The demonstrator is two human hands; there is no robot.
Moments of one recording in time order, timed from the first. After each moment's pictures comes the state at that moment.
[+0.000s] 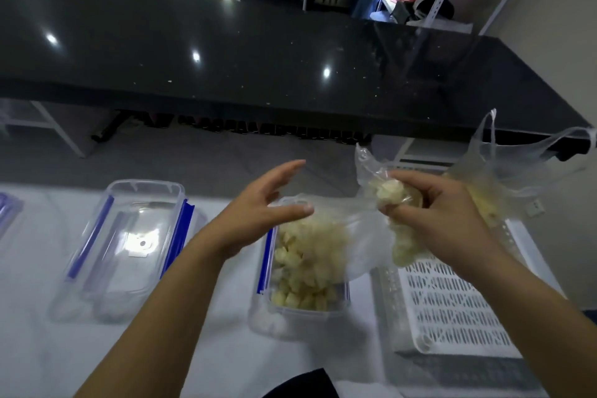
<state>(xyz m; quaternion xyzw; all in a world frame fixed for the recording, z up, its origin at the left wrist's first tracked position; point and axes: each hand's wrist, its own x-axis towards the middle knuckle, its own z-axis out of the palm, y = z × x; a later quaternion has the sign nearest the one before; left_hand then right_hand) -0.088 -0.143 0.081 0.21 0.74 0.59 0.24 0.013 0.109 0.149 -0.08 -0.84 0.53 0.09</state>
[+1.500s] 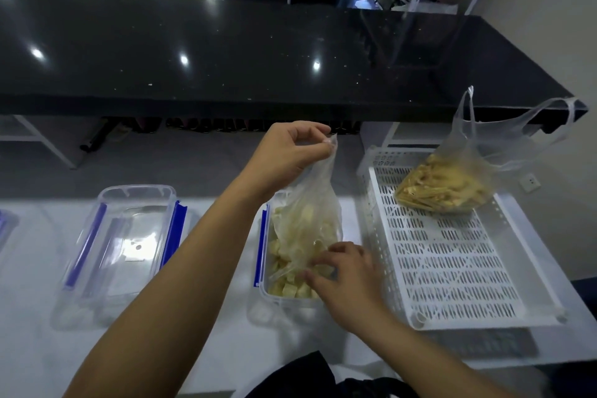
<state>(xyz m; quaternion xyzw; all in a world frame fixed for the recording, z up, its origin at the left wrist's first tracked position) -0.113 -0.074 0.128 0.22 0.73 0.63 0.13 0.058 0.022 0.043 -0.18 -0.91 0.36 -0.05</state>
